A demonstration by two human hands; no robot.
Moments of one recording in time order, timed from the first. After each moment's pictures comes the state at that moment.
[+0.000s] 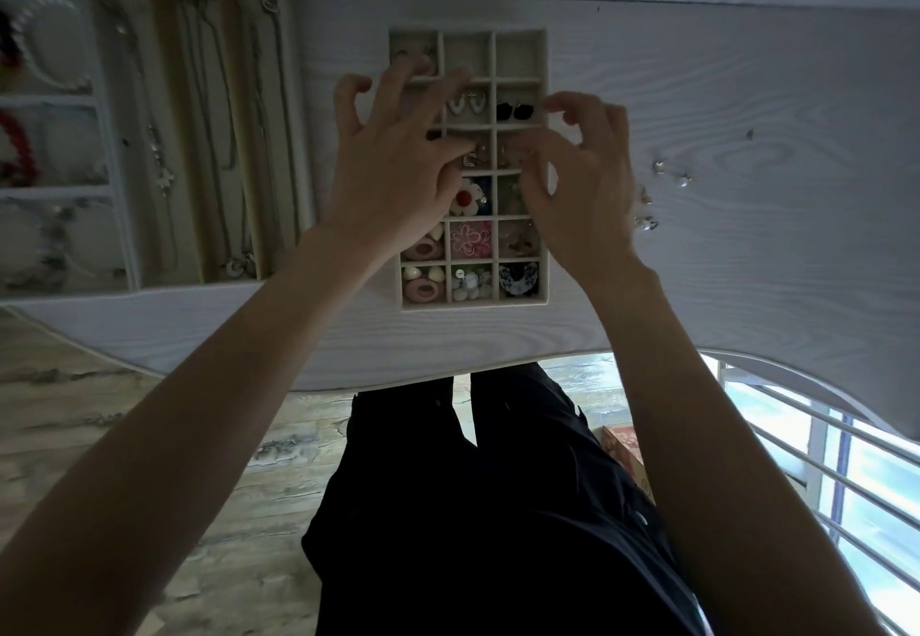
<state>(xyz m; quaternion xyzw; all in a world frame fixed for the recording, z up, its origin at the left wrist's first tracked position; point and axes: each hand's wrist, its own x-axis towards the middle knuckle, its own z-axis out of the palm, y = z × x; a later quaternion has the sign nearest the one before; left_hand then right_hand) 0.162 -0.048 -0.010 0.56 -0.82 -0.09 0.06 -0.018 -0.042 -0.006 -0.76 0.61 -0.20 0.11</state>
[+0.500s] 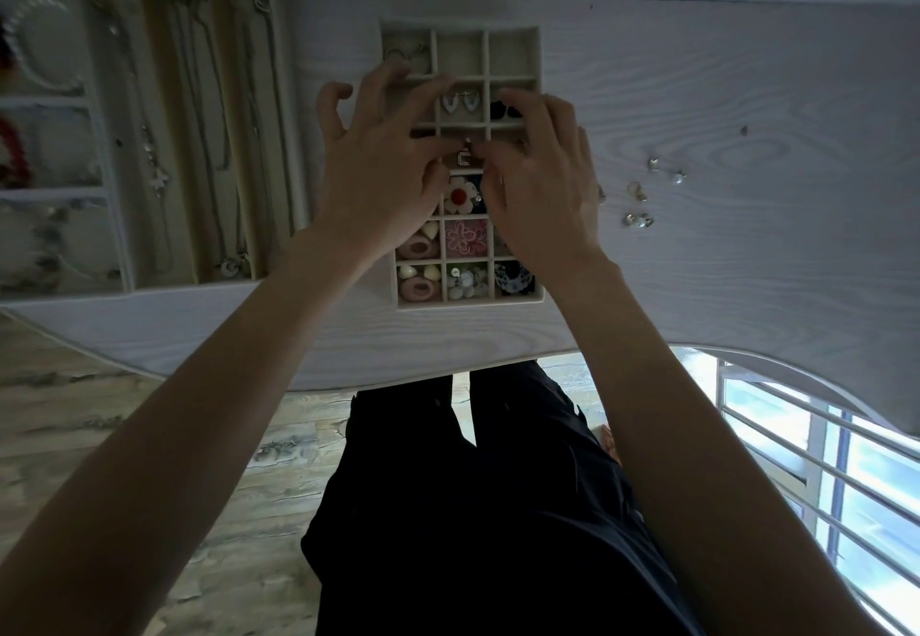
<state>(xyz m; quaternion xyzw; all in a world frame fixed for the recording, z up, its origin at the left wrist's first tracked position) 0.164 -0.044 -0.018 0.58 -0.80 -0.09 0.10 0.000 -0.040 -0.012 -0.80 0.58 -0.11 0.07</state>
